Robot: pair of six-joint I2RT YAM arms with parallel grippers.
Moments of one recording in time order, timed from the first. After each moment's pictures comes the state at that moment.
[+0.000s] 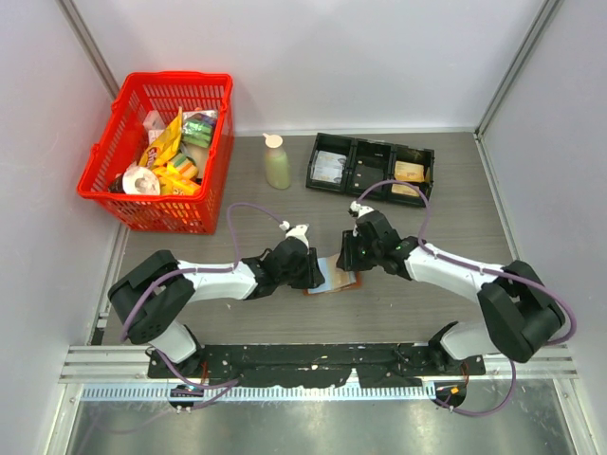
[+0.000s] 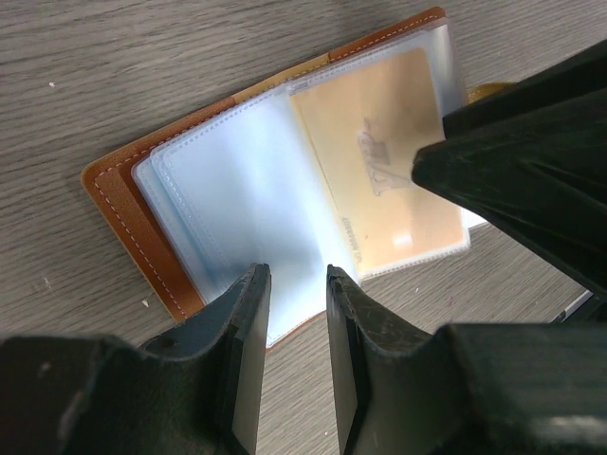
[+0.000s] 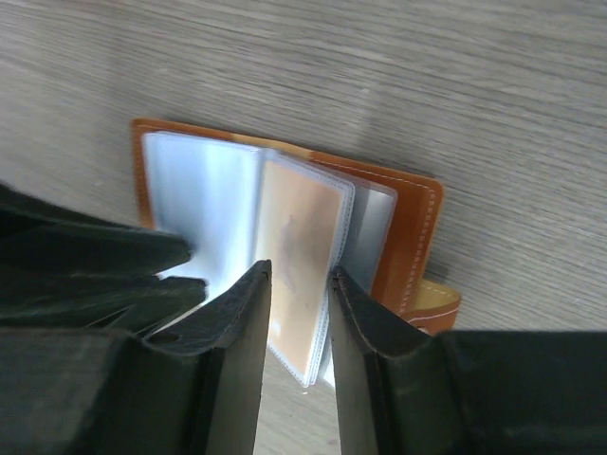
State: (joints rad) left arm -0.93 1.58 0.68 0.16 -0.04 -0.79; right arm 0.64 1.41 0.69 -0.15 -0.09 0.49
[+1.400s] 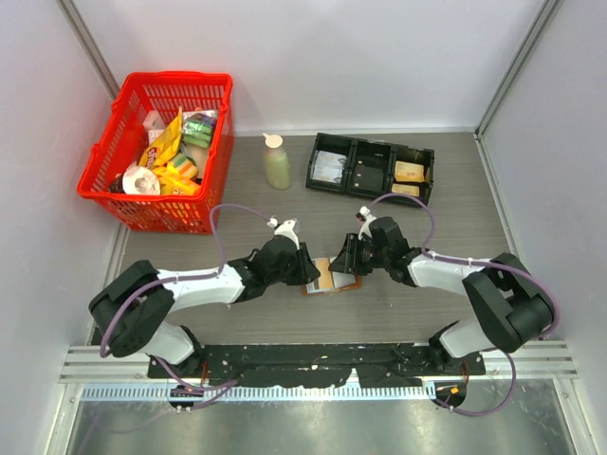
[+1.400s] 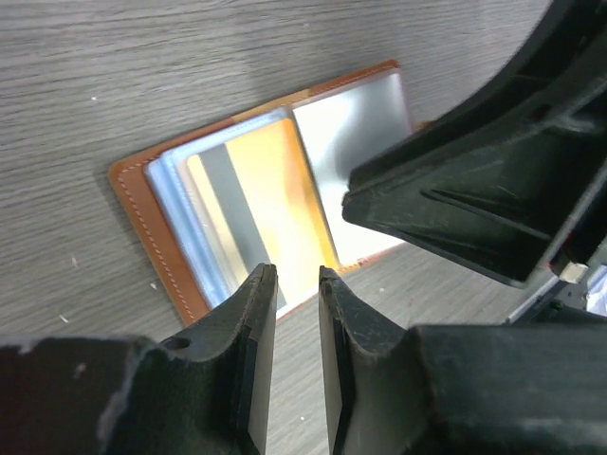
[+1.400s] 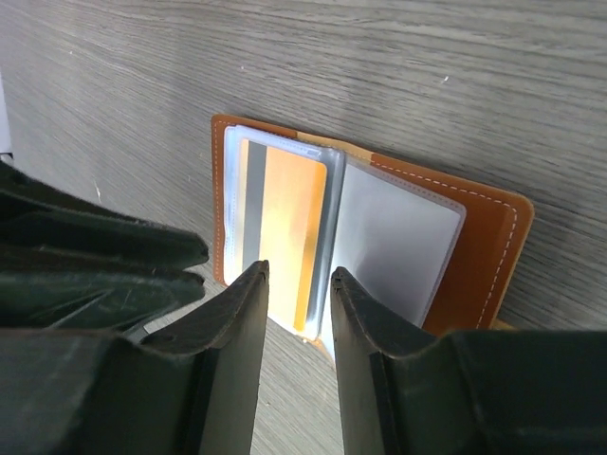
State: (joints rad) left arm -0.90 1.44 0.62 0.18 -0.05 -0.85; right arm 0.55 1.44 0.55 0.17 -0.38 0.64
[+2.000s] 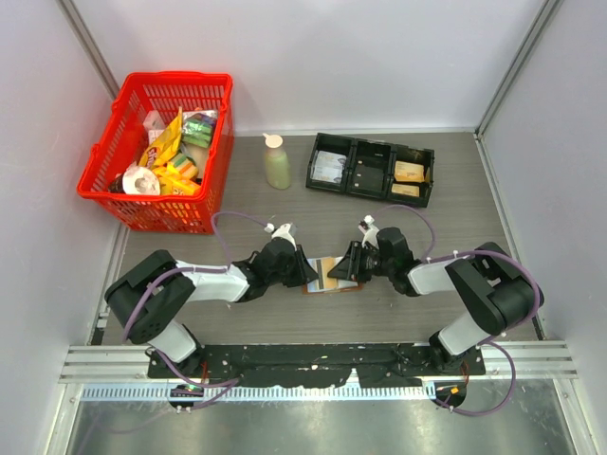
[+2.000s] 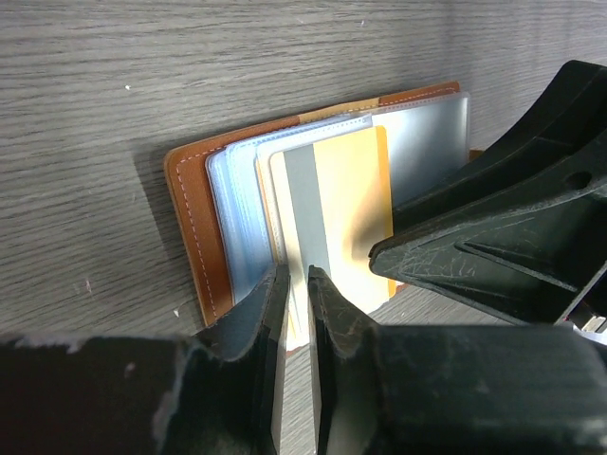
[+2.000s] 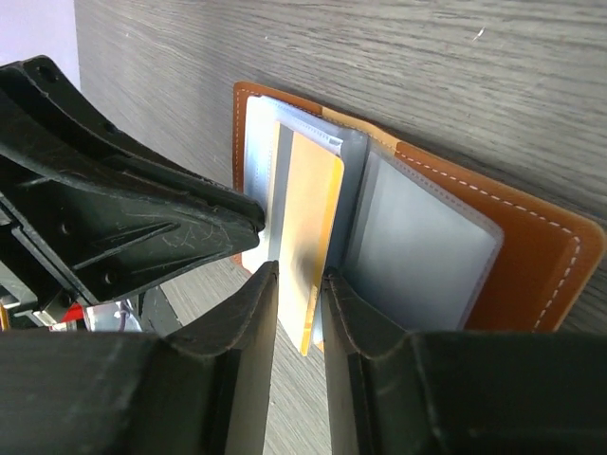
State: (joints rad) left arm -0.86 1.57 0.58 0.33 0.00 -0.92; right arm 0.50 1.55 0.39 0.56 -0.55 0.74
